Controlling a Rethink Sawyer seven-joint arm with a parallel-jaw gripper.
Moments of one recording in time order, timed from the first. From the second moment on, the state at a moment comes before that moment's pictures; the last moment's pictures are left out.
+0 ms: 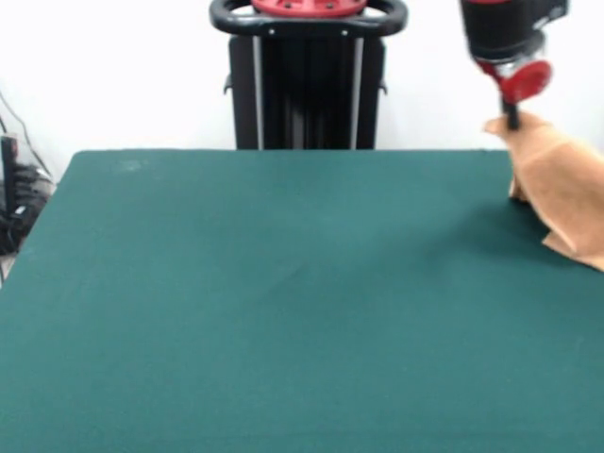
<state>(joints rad) 0.19 -0.71 -0.18 2.03 0.79 0.66 2.42</state>
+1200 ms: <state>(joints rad) -0.23 -0.64 -0.18 1.75 0.08 0.67 2.42</state>
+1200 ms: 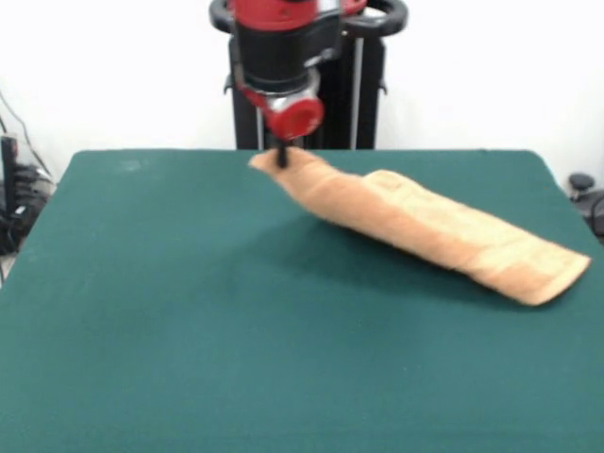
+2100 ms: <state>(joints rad) -0.37 -0.61 -0.09 1.59 -0.11 0.68 2.42</state>
